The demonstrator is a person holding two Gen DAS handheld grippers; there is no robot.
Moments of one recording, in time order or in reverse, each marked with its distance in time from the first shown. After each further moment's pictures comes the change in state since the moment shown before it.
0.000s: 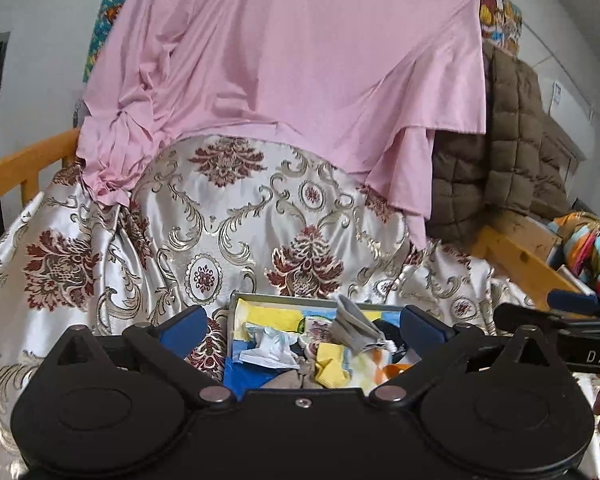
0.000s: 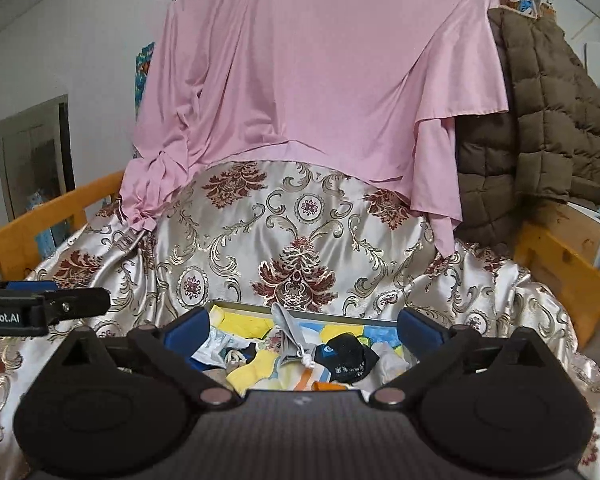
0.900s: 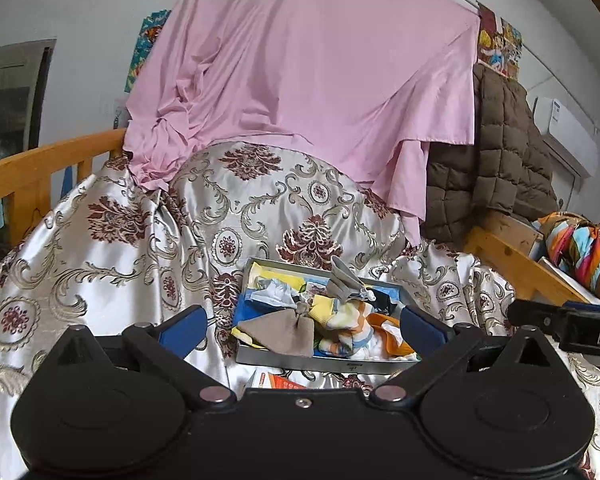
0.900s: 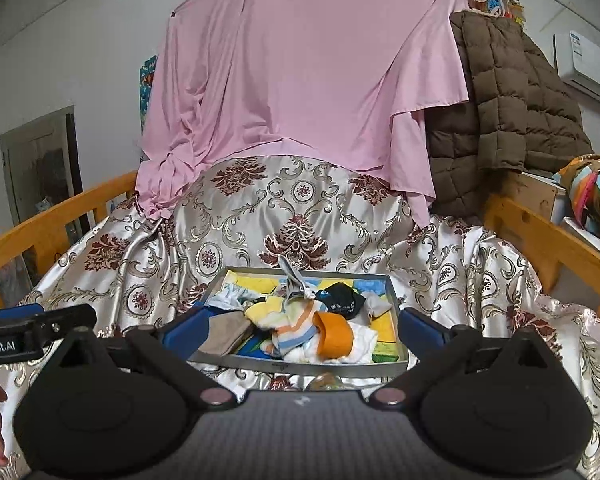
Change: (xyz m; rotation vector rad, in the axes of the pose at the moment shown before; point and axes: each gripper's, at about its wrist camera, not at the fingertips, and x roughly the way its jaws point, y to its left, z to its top) left arm -0.126 -0.031 -0.092 -0.029 -0.074 0.062; right arm -0.120 0.004 -0.069 0.044 -0.016 -0.011
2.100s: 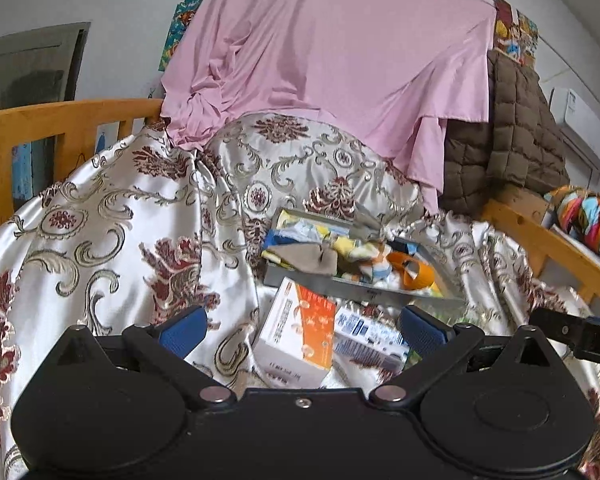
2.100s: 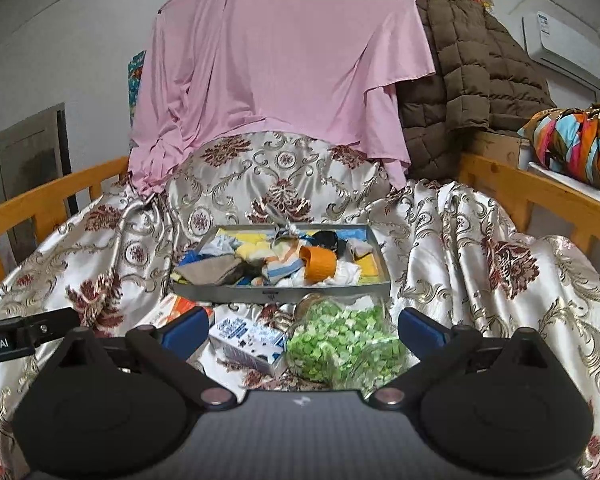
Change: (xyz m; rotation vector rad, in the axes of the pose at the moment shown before) left arm -0.050 0.007 -0.093 -0.020 0.031 0.072; right arm -0.045 0.003 -0.103 0.050 0.005 -0.042
